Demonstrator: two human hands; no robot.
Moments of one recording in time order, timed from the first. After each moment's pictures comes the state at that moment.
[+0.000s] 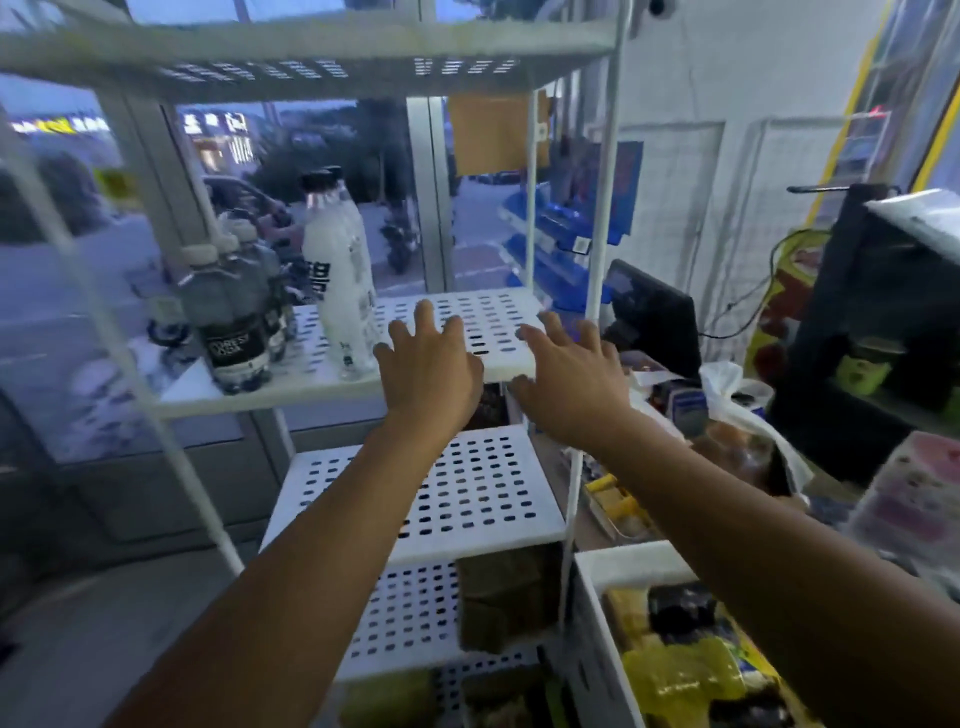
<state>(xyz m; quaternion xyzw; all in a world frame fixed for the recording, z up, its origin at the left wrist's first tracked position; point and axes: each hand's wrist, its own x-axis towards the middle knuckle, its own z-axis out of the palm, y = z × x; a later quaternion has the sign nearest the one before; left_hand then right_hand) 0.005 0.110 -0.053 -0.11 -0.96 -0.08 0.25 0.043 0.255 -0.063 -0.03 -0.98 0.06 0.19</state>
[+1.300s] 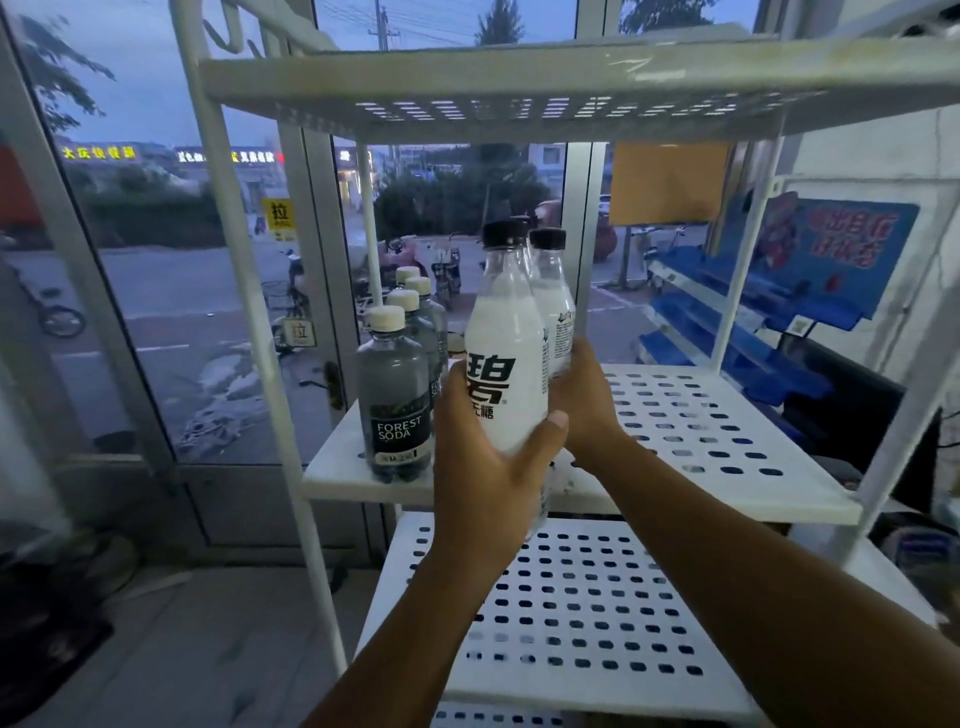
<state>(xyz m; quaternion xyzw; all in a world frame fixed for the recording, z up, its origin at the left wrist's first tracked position) -0.074 -0.035 -0.062 -0.11 -0.72 -0.61 0.32 -0.173 0.072 -0.048 0.04 -0.81 0.55 0.21</state>
